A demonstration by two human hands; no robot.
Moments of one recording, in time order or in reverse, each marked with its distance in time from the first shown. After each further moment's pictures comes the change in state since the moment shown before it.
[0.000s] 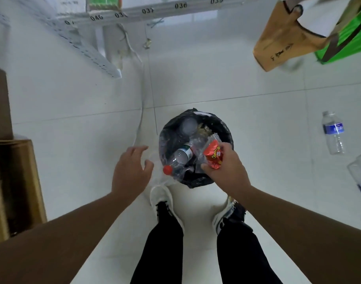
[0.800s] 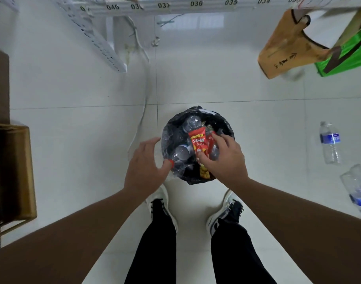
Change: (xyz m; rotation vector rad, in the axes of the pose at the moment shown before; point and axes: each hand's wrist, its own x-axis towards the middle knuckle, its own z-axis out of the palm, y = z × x) left_hand -0.025 0.027 0.016 -0.234 0.021 0.019; right_hand 0.014 -0.005 0.011 -0.288 0.153 -0.198
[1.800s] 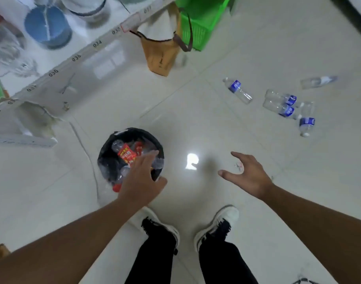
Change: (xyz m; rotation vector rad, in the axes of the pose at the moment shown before) left_hand -0.060 0.172 0.060 0.336 -0.473 0.427; right_hand -0.244 0.204 -0.105 0.531 0.070 0.623
